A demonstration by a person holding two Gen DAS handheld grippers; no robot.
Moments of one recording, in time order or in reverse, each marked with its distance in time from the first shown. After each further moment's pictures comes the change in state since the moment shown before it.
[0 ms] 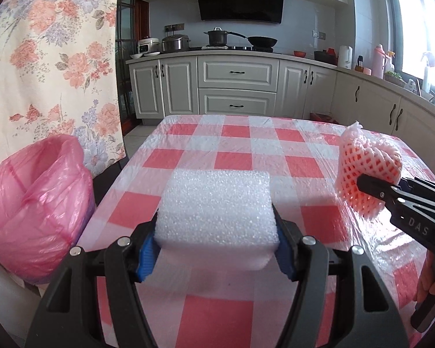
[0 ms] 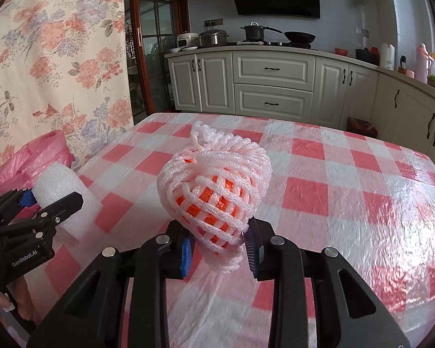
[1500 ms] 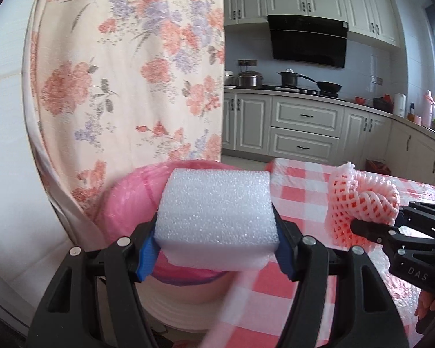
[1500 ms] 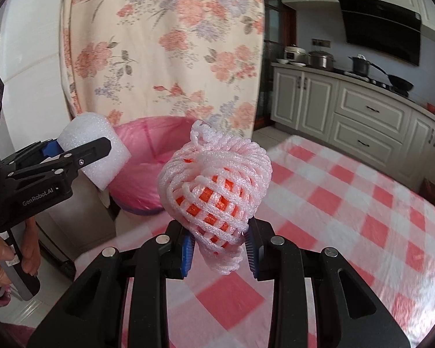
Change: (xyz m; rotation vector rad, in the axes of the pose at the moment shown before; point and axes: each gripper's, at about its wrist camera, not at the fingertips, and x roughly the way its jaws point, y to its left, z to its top) left arm -0.143 0.171 -0.002 -0.150 -0.174 0.293; right arm -0.040 0.199 0.026 -0.323 -0.034 0.377
